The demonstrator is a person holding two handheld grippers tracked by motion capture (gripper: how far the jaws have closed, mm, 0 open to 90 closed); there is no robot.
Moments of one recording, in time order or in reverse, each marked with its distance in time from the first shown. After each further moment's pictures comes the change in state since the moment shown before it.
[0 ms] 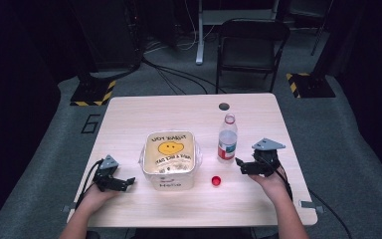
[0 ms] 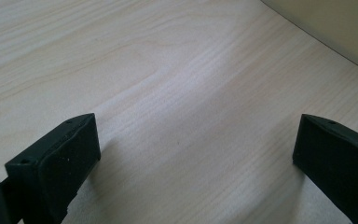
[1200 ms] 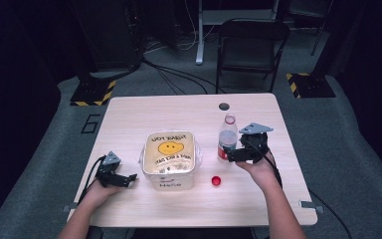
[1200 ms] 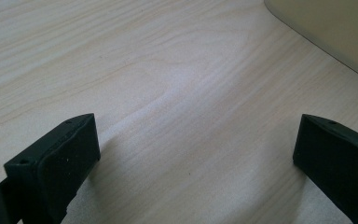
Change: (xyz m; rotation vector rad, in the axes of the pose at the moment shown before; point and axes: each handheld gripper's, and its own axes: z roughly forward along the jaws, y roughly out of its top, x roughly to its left) left arm 0.005 0.011 0.011 -0.003 0.004 0.001; right arm 0.022 0.061 0.002 -0.003 0.016 0.003
